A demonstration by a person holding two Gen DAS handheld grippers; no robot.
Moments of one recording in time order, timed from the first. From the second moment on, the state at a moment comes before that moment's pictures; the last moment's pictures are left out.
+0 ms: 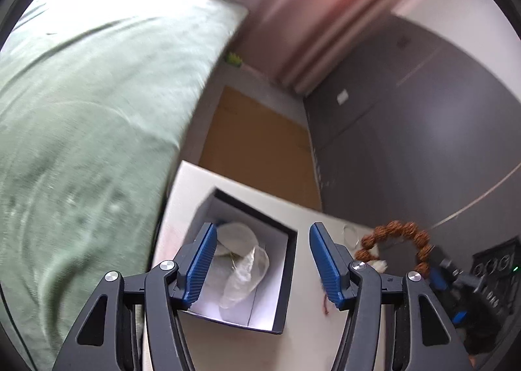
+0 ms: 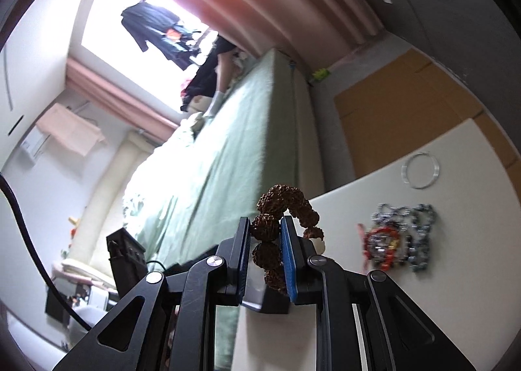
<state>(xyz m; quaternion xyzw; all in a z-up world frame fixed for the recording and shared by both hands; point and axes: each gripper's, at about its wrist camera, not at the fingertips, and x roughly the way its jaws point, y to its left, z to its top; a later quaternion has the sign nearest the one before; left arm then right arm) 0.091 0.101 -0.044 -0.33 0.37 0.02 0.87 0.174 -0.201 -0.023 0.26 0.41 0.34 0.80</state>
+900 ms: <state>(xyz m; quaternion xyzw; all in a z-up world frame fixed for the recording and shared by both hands) 0.045 0.154 -0.020 -0.37 0.31 0.04 0.87 0.175 -0.058 -0.065 0.14 0.49 0.37 0.78</state>
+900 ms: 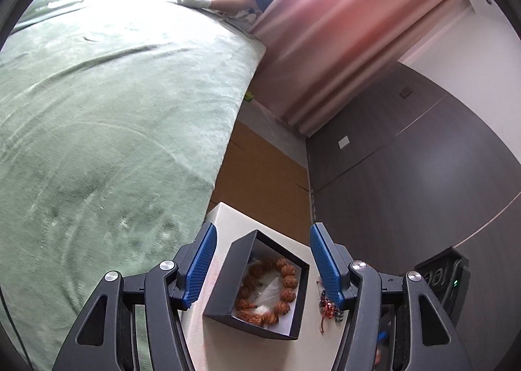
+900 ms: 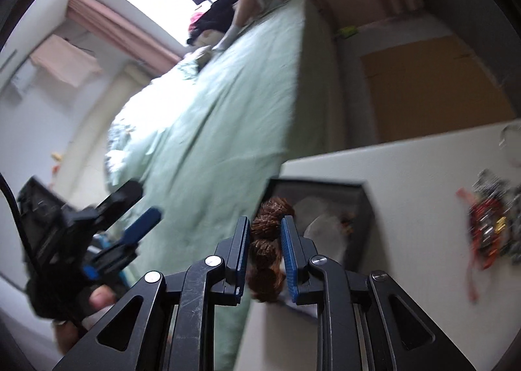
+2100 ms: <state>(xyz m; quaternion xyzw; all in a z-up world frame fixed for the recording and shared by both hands) 0.134 -0.048 -0.059 -0.18 0.46 -0.06 0.87 0.202 -0.283 -0.071 0.24 0.53 0.15 0.80</state>
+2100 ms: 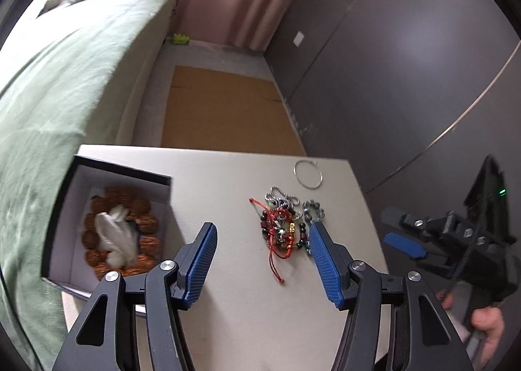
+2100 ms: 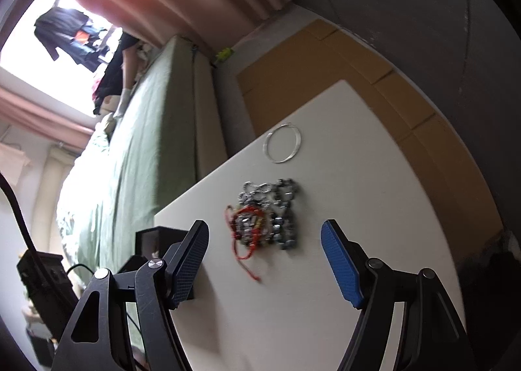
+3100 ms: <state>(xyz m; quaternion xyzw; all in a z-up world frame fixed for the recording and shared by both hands) 0.151 -0.106 -0.115 -0.13 0.51 -0.08 0.85 0.205 -0.305 -0.073 0.23 0.55 0.13 0.79</state>
